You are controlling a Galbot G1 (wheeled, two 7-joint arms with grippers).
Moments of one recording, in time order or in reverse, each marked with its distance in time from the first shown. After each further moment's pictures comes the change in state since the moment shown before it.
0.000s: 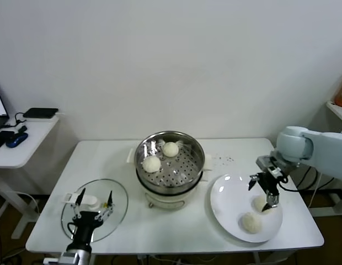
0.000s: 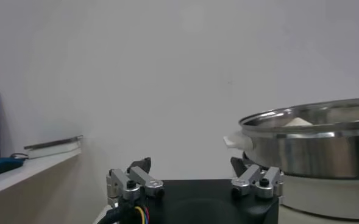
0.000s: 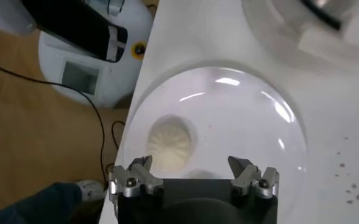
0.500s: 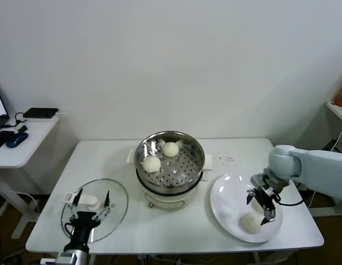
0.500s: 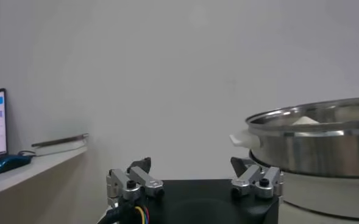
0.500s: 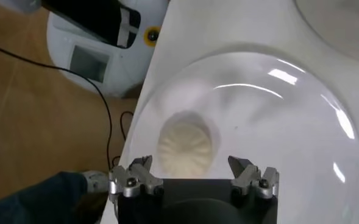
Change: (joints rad) left arm 0.001 0.002 -0.014 0.004 -0.016 0.002 -0.002; right arm -0.178 0.037 0.080 -0.039 -0.123 0.012 0.024
